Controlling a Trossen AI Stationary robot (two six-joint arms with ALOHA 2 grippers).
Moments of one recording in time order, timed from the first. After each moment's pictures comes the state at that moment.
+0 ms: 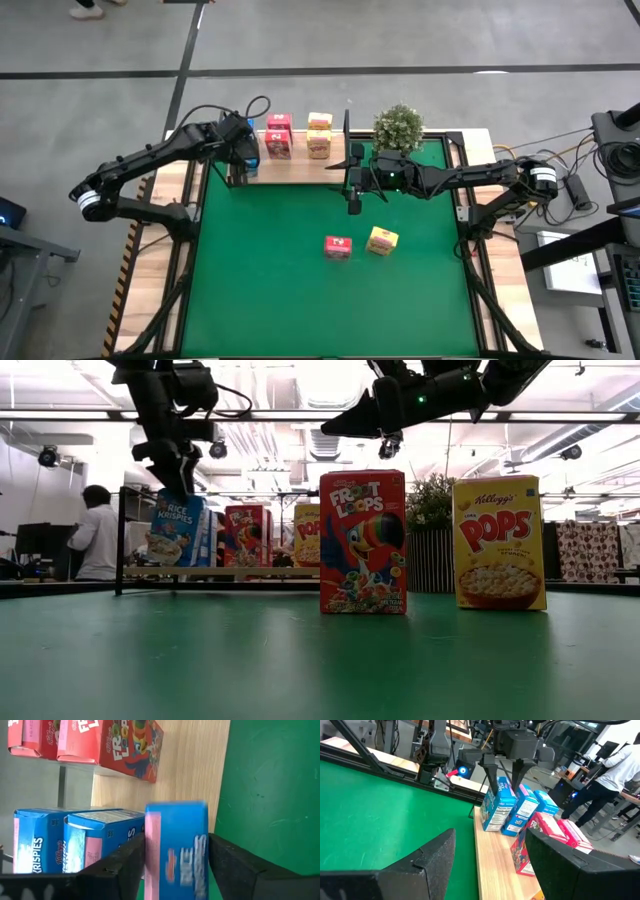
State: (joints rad) left arm 0.63 1.21 1.06 -0.95 -0.14 0.57; right arm -0.19 1.46 0.89 0.40 -0.06 -0.40
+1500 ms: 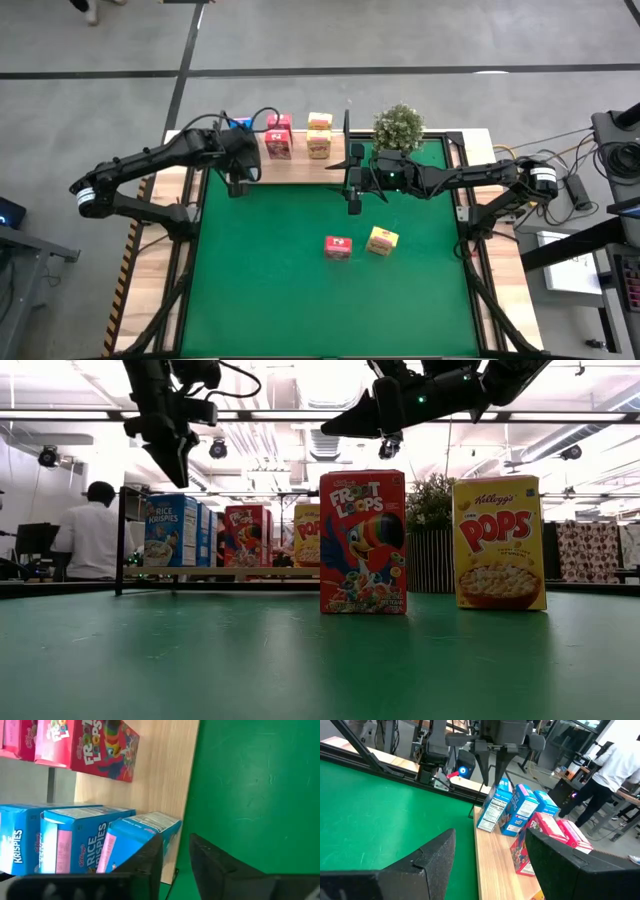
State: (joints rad) left arm 0.46 1.21 1.14 -1.10 -0.20 0.37; right arm -0.19 1.46 0.89 0.40 -0.06 -0.40
